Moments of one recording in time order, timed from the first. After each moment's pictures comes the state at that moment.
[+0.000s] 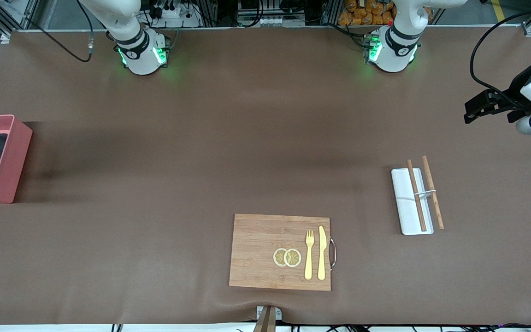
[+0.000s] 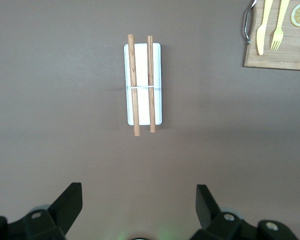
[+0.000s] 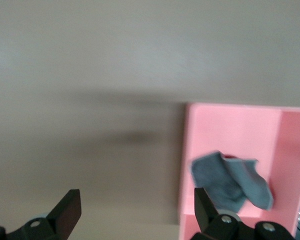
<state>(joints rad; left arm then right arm) -0.15 0.04 0.06 -1.48 0.01 1.47 -0.10 -0.36 0.40 -0.09 -1.33 0.00 1.64 -0.54</state>
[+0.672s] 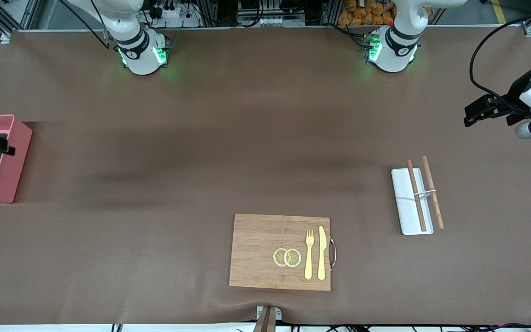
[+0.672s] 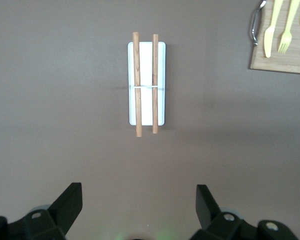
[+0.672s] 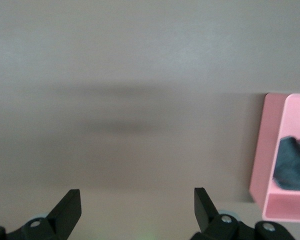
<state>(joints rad) -0.14 0.04 0.06 -1.52 0.01 1.50 -0.13 -0.11 0.17 -0.09 -1.48 0.03 1.50 -0.23</state>
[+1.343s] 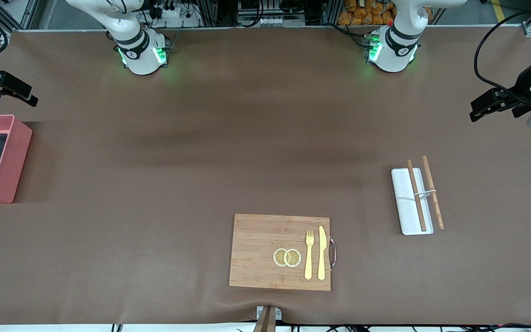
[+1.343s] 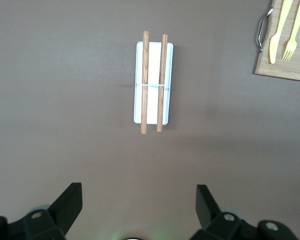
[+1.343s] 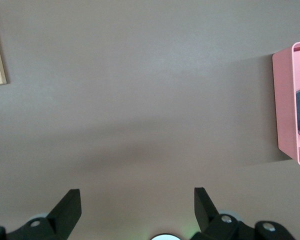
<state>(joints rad) -0.13 -0.01 0.06 -1.54 0.02 1.50 -0.16 -0.07 -0.14 -0.03 -1.69 0.04 1.51 0.06</state>
